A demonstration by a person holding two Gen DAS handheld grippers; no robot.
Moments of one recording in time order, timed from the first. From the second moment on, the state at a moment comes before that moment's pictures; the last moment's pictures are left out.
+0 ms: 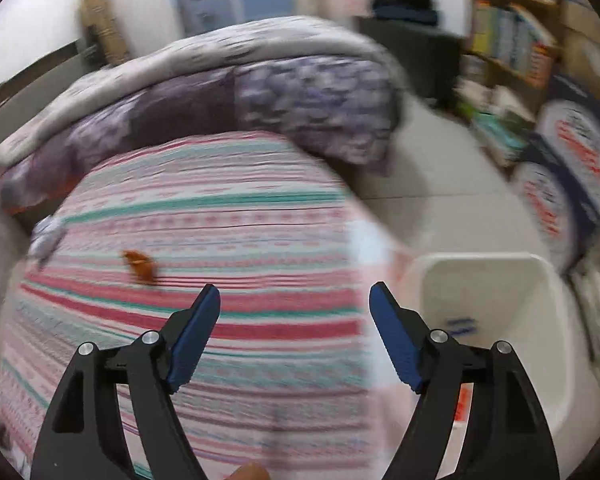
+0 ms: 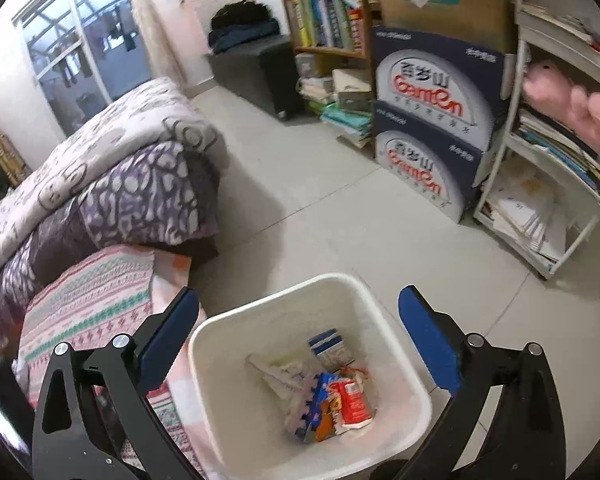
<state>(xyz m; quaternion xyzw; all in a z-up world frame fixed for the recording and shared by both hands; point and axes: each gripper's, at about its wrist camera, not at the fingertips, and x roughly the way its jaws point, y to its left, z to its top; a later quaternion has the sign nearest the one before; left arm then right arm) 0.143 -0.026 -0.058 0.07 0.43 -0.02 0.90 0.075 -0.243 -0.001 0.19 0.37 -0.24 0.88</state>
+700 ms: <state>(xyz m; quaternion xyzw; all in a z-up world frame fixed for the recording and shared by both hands) 0.245 0.125 -0.130 -0.02 0.49 0.12 0.86 0.110 -0.186 -0.012 0.17 0.41 -0.17 0.88</state>
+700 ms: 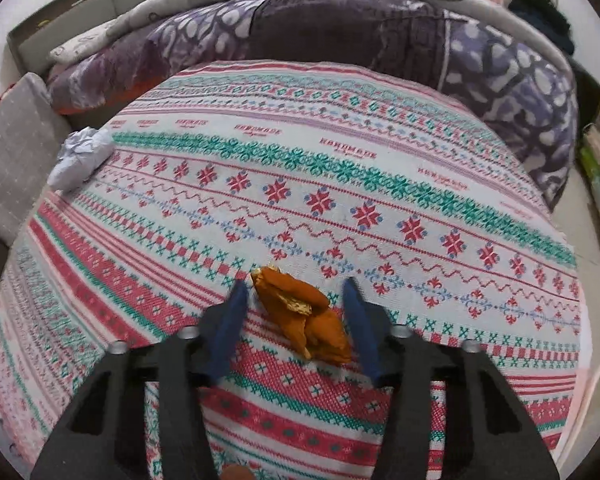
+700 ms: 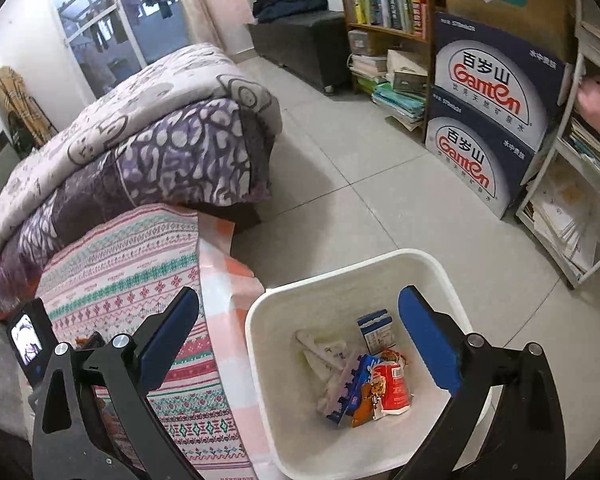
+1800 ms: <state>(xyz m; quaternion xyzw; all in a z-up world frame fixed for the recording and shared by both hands) 0.108 0.485 0.036 -0.15 0.36 0.30 0.87 0.311 0.344 -0.101 0.09 0.55 0.07 0.83</state>
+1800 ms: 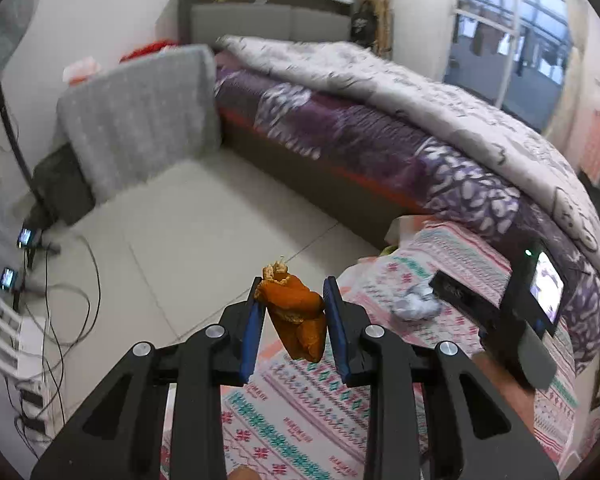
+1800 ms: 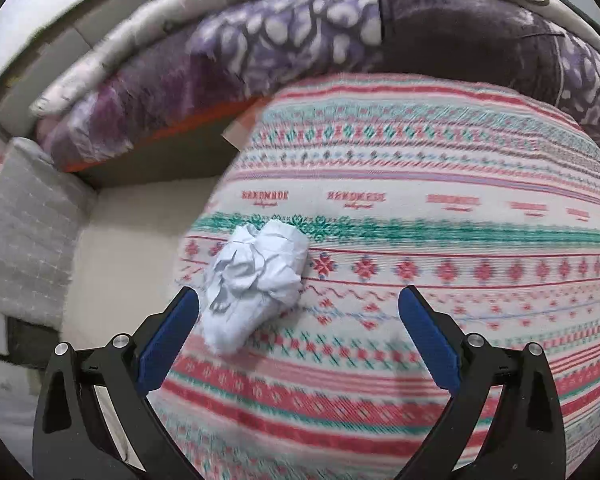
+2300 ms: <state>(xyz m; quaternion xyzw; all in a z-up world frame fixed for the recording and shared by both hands) 0.100 0.493 0.031 -0.15 0.37 0.29 0.87 0.326 0.376 -0.127 0.10 0.56 0.07 0.82</state>
